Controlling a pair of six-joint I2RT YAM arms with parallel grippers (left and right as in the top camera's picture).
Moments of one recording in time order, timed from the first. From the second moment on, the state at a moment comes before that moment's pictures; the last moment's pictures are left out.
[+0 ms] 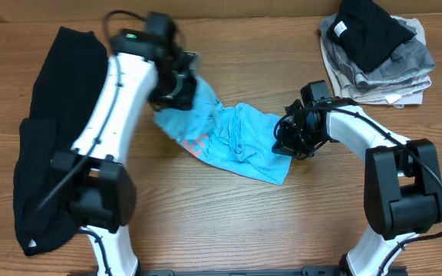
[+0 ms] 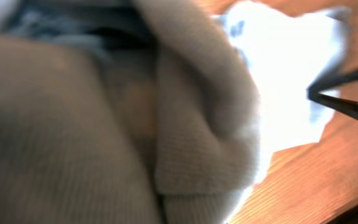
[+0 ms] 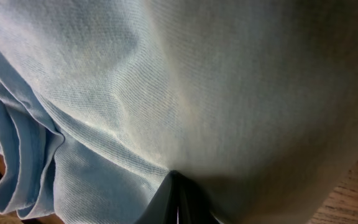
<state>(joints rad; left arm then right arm) -0.26 2.02 1.92 -1.32 0.28 0.04 0.18 1.92 1.15 -0.72 -0.52 0.34</state>
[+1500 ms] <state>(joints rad) -0.30 2.14 2.57 -1.32 0.40 -0.03 -0.18 1.50 1.46 -1.15 -0.55 0.25</state>
